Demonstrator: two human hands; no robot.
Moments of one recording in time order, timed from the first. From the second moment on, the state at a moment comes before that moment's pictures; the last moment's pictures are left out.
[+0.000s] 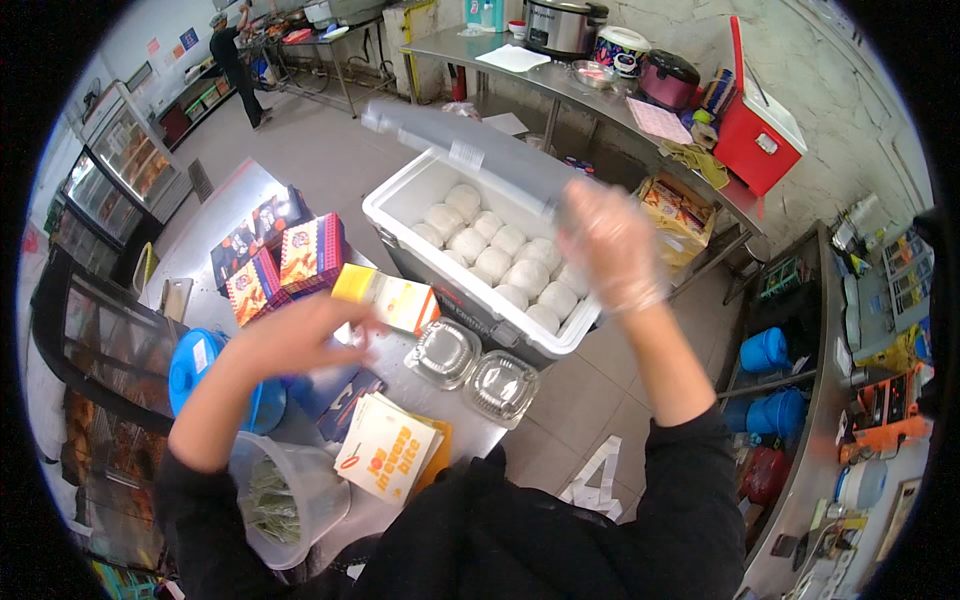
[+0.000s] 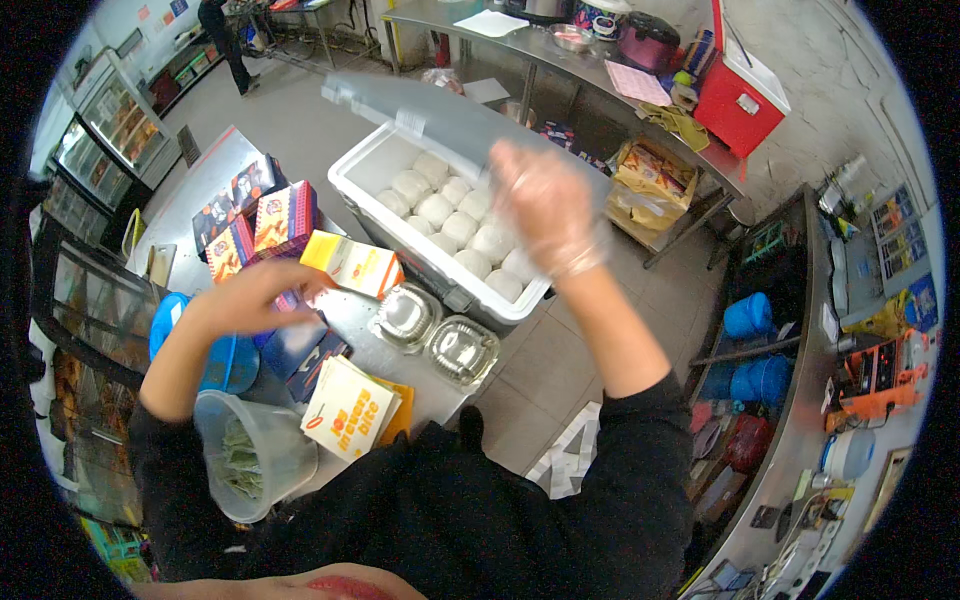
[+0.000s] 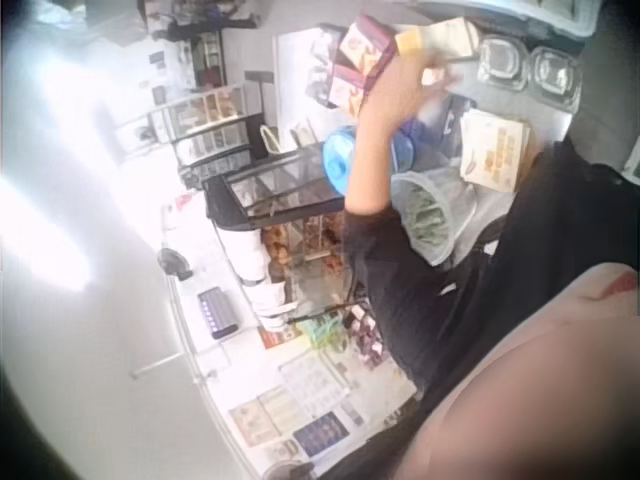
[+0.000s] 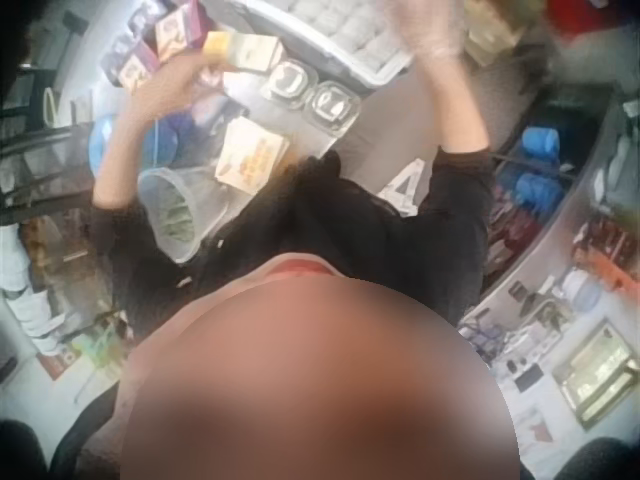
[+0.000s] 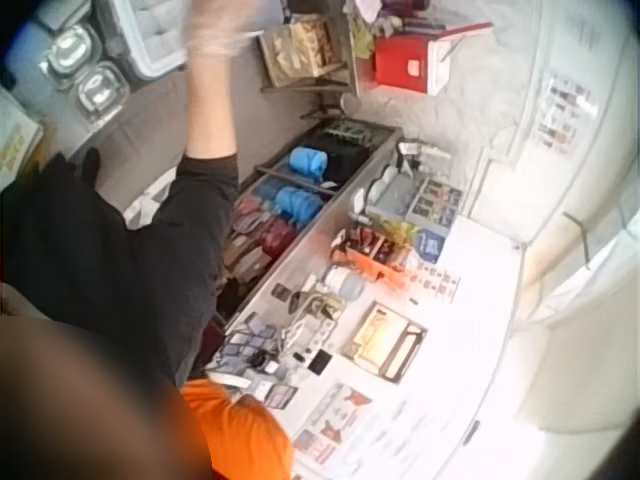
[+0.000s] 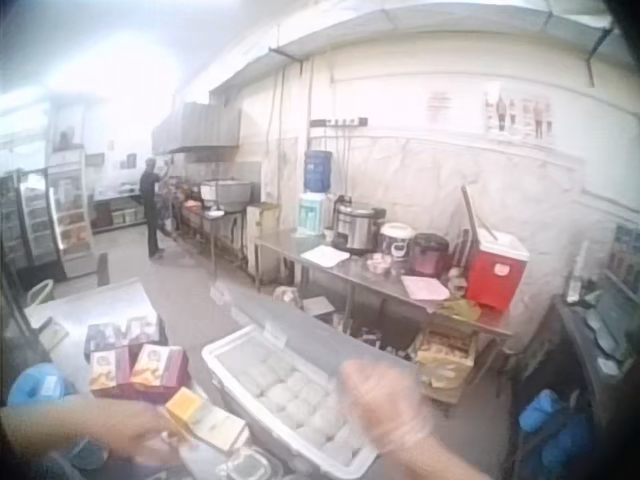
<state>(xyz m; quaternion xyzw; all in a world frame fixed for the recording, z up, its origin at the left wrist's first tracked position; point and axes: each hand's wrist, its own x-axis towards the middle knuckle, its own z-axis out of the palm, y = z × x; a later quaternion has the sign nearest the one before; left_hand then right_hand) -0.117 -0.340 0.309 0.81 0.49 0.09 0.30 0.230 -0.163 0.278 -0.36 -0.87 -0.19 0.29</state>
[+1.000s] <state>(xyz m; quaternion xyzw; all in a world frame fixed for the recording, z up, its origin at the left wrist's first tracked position) 0.099 -0.001 -0.004 0.66 0.66 0.09 0.34 0.261 -0.071 0.355 -0.41 -0.83 -0.10 0.37</state>
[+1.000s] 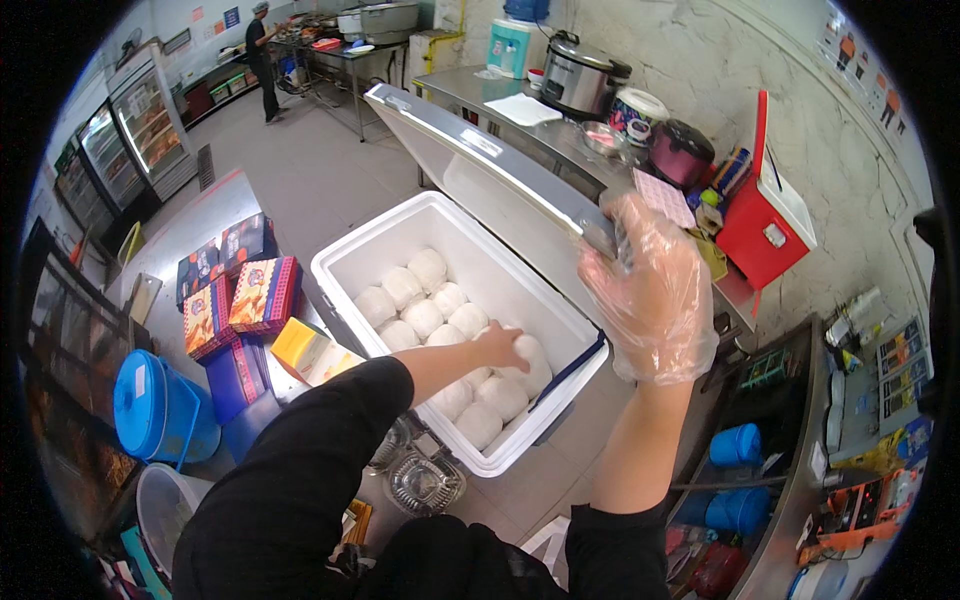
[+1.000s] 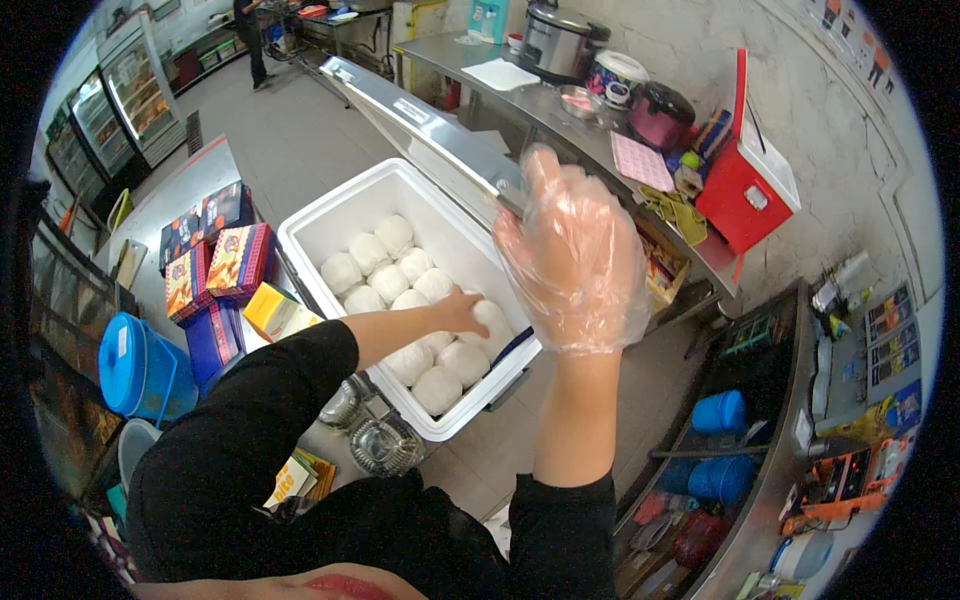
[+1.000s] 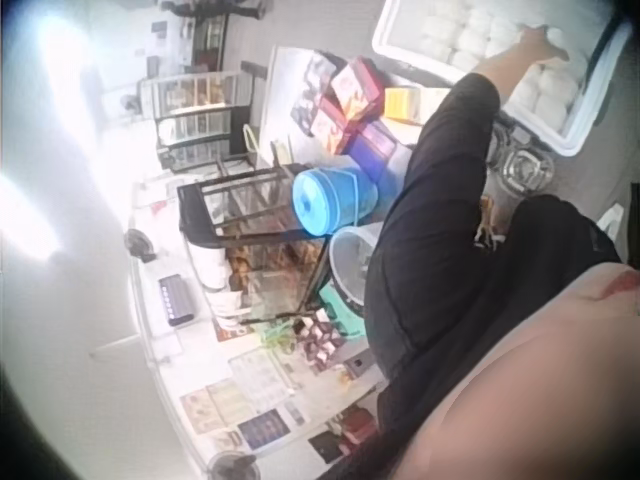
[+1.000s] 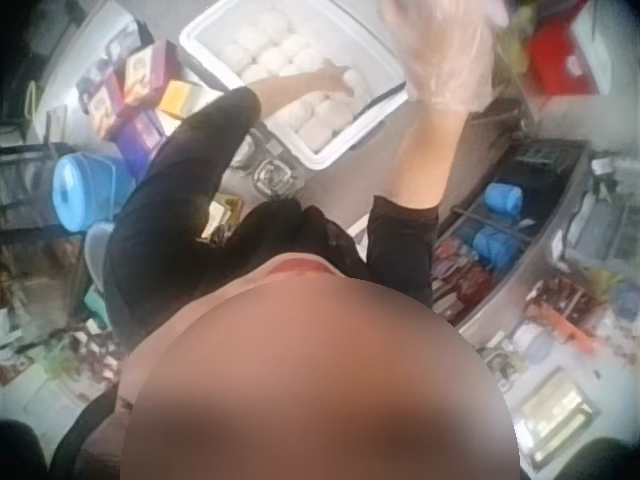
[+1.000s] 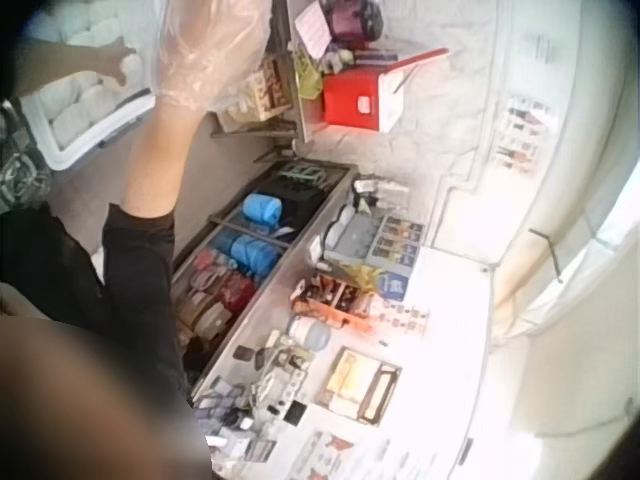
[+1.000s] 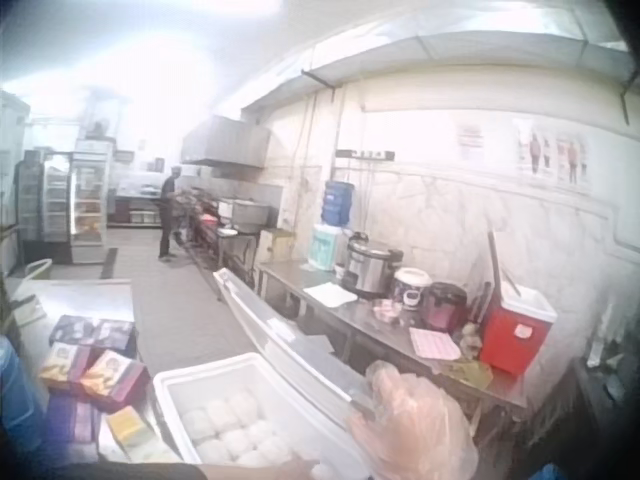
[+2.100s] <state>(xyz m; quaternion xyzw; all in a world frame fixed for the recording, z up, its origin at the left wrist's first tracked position) -0.172 -1.133 0.219 0.12 0.56 0.75 0.33 -0.159 -0.875 0.173 -0.17 -0.31 0.90 -0.27</state>
